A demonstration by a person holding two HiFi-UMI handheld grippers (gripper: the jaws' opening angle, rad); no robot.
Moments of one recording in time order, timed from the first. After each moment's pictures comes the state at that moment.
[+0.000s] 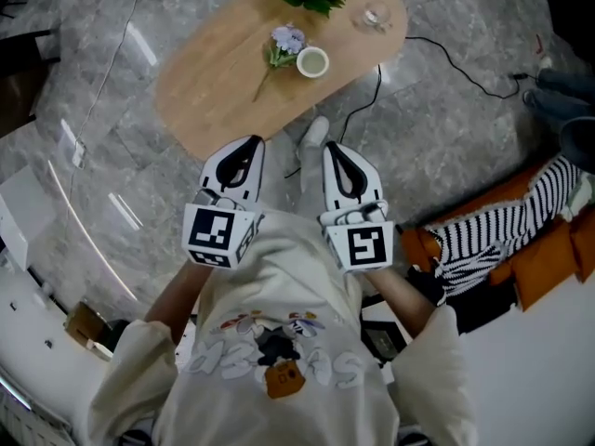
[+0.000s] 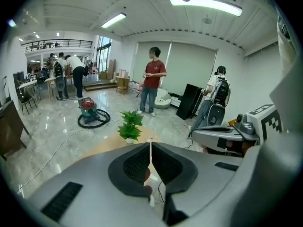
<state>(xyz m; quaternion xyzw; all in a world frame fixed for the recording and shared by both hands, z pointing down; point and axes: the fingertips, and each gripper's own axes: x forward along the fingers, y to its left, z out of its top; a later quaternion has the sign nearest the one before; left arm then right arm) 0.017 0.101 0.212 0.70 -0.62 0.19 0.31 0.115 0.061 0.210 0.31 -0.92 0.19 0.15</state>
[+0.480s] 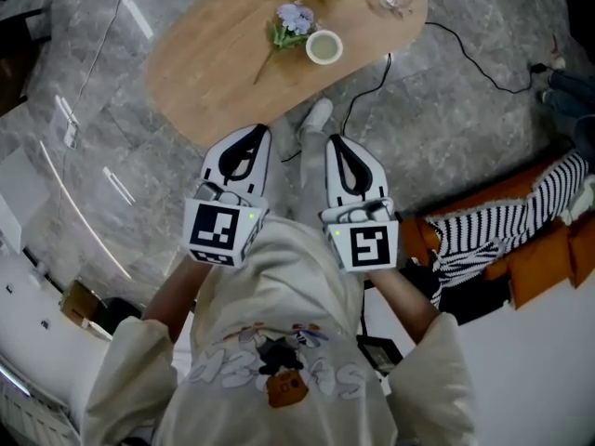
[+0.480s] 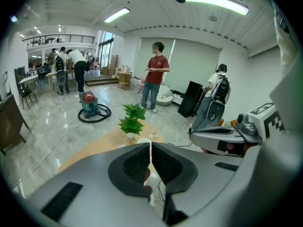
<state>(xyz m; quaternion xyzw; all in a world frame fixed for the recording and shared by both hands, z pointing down) 0.006 0.090 0.260 0.69 -0.62 0.19 0.33 0.095 0.057 0.259 0.30 -0.91 0.21 0.18</state>
